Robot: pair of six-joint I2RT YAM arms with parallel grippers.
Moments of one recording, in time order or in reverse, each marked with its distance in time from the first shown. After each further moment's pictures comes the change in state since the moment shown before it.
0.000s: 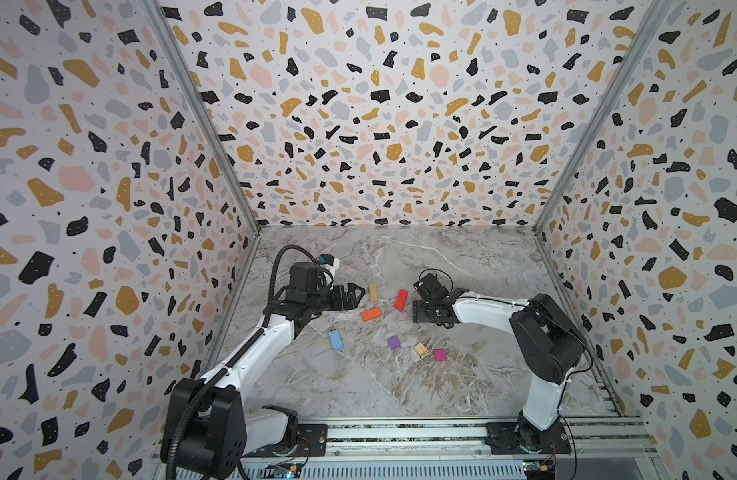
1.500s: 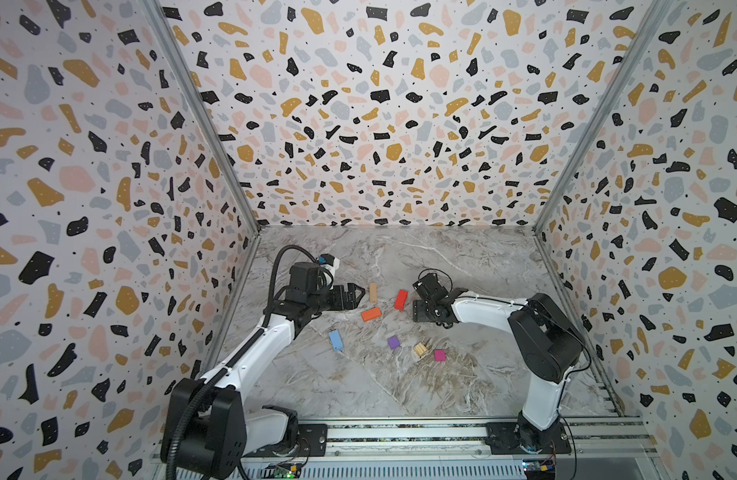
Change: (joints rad) left arm 0.000 0.000 0.000 0.000 0.000 0.000; right arm 0.000 0.008 0.006 -0.003 0.027 0.002
